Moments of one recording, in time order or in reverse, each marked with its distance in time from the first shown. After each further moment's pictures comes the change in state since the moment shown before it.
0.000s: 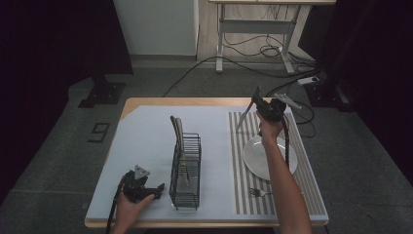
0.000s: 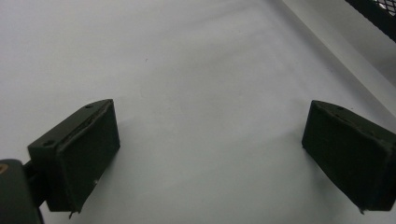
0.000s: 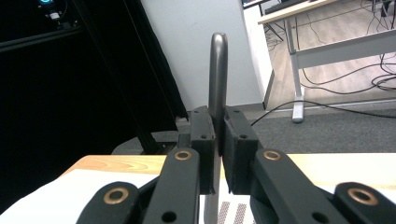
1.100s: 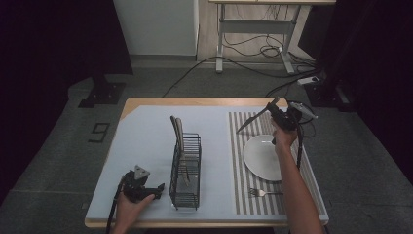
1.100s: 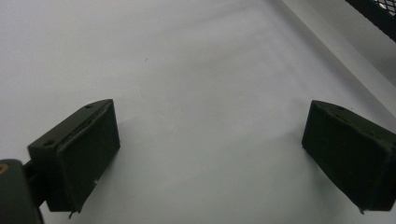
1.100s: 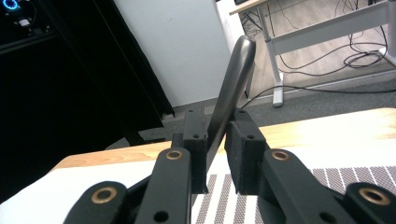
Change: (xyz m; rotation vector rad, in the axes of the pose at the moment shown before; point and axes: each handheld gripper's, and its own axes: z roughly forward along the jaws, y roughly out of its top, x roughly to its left) left arm 0.000 0.000 0.000 0.000 0.001 0.000; right arm -0.047 -0.012 -0.036 0.017 -0.075 0.083
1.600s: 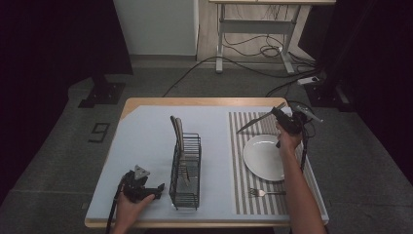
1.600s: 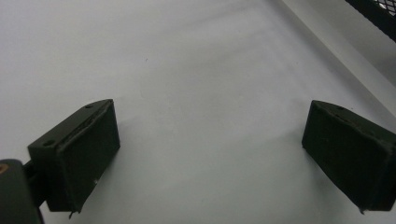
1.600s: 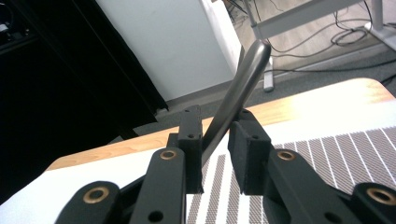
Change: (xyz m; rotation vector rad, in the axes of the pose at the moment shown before) left arm 0.000 0.000 0.000 0.000 0.000 0.000; right arm -0.026 -0.008 -0.005 0.036 -0.044 0.082
